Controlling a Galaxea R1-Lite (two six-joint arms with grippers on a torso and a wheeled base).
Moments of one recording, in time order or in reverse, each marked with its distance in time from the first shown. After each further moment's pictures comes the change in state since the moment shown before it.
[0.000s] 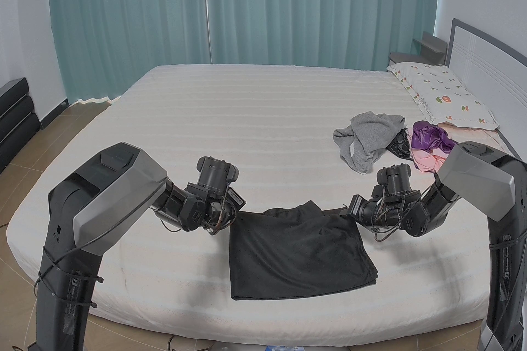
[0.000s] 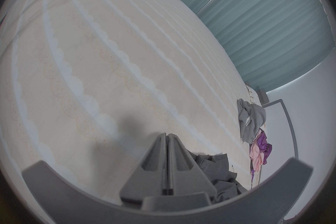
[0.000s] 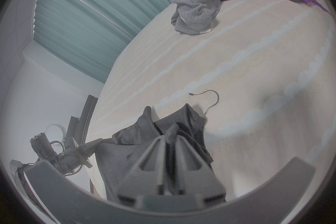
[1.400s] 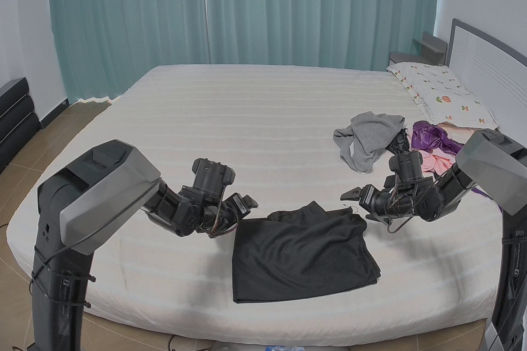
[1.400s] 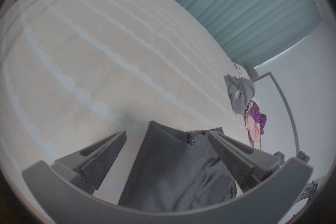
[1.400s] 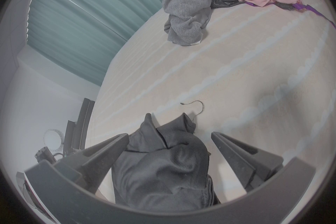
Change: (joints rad) left arm -0.011 -0.062 0.114 -0.064 -0.147 0.178; right arm -0.045 -0.088 -0.024 0.160 0.003 -0.007
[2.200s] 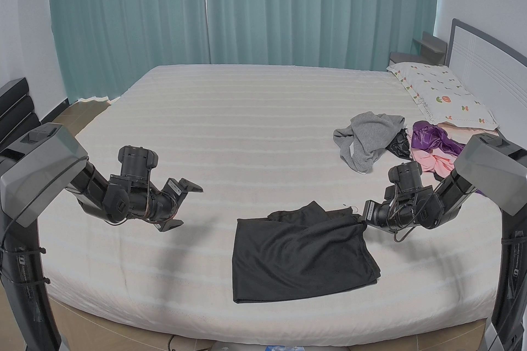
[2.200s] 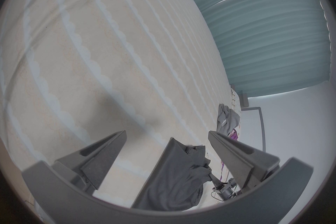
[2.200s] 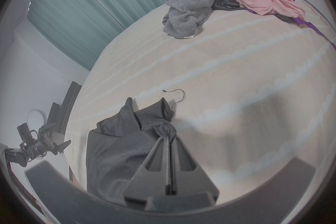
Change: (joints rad) left arm 0.272 -0.204 0.273 -0.091 -0.267 -0.144; right arm 0.003 0.004 0.065 0.022 -0.073 -0.174
